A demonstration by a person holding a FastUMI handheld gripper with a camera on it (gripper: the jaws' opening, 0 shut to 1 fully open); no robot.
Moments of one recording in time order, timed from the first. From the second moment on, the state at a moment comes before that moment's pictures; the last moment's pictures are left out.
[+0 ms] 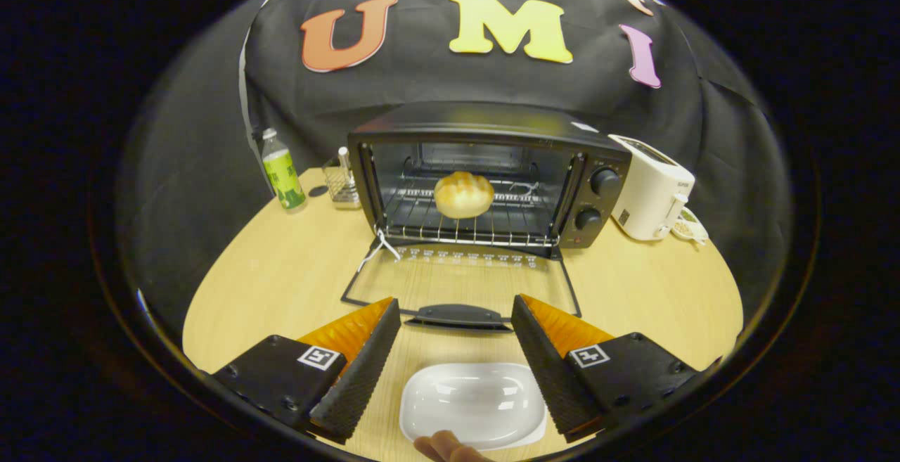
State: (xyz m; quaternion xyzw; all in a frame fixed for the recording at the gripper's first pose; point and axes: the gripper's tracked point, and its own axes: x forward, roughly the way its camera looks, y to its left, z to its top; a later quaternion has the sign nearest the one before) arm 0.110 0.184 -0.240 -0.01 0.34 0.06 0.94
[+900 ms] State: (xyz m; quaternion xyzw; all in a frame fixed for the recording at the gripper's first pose) arm 0.121 0.205 -0.301 0.06 0.39 0.04 0.92
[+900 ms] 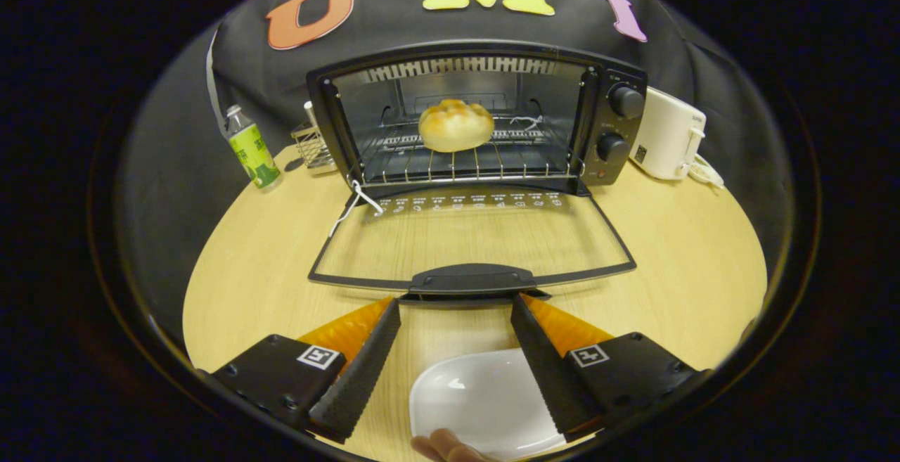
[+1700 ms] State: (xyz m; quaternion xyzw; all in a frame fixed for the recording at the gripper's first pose) arm 0.126 0.207 -0.271 0.10 0.37 0.02 0.92
